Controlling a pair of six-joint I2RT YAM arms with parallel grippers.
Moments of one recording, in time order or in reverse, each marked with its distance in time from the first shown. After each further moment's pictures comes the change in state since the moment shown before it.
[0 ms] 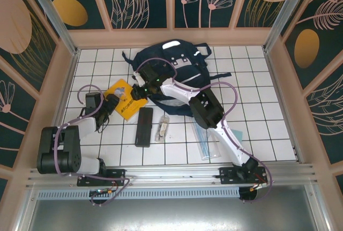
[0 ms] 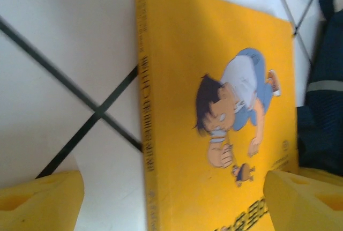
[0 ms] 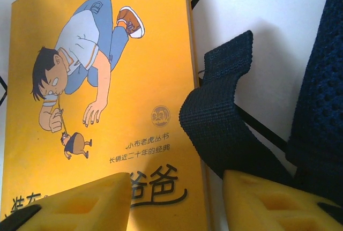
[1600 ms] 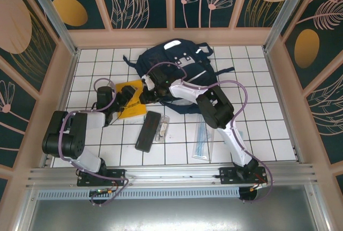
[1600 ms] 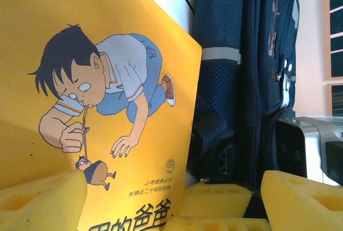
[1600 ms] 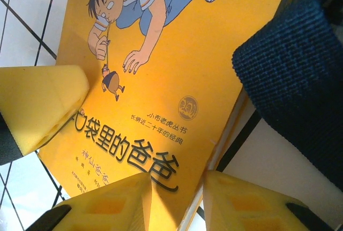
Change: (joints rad) left arm -0.154 0.156 0.059 0.297 0.204 -0.103; right arm -0.042 -0.173 -0.295 0.063 -0.182 0.154
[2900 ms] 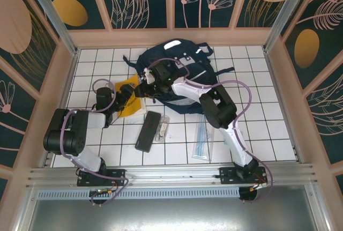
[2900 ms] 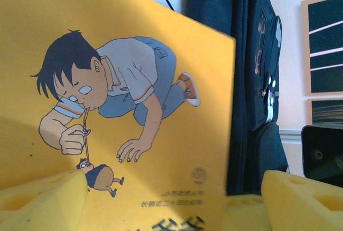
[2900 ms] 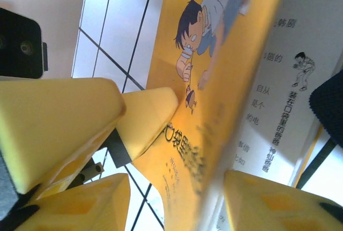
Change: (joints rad) left arm 0.009 0.033 -0.023 0.116 -0.008 -0.064; right arm -0.019 -0.036 -0.007 0.132 -0.154 0.206
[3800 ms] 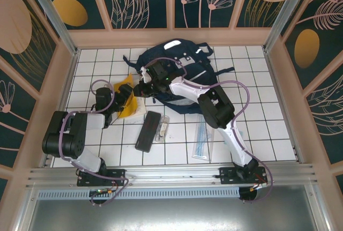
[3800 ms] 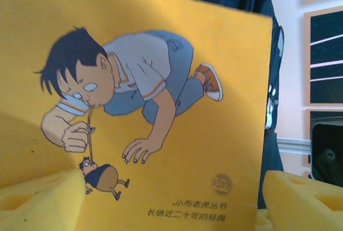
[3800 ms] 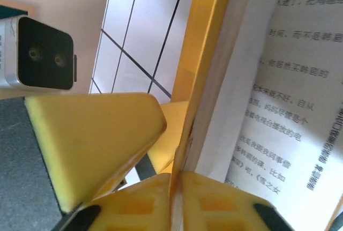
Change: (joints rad) left arm 0.001 -0.054 -0.004 -0.066 -0.022 -0.029; right arm 0.016 0.029 0.062 0.011 -0.029 0.036
